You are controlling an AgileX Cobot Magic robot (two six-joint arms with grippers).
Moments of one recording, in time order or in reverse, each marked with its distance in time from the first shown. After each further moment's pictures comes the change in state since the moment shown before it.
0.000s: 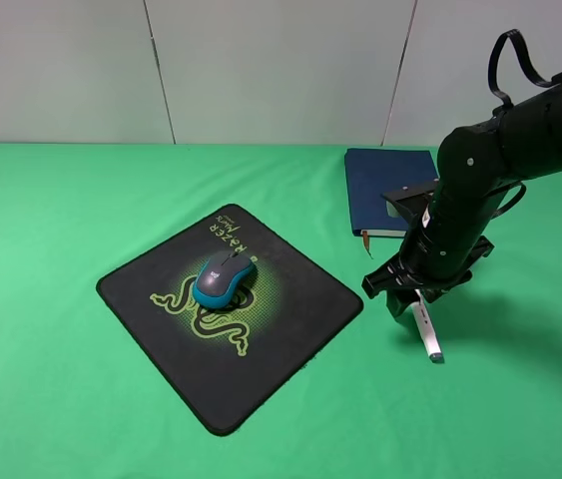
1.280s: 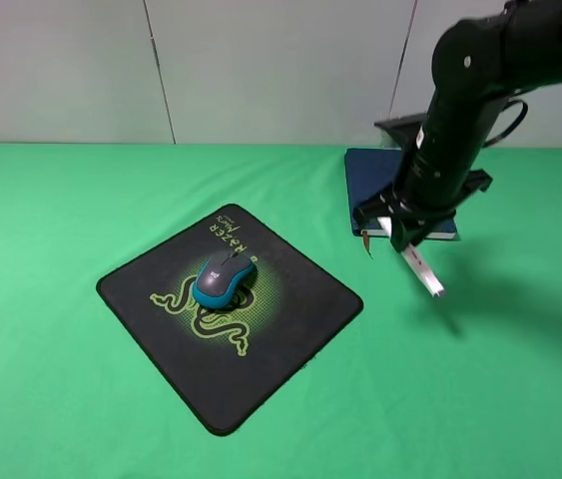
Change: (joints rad) left arm 0.000 0.000 0.000 0.000 0.000 0.001; right arm 0.000 -0.021 -0.323 0.000 0.289 0.000
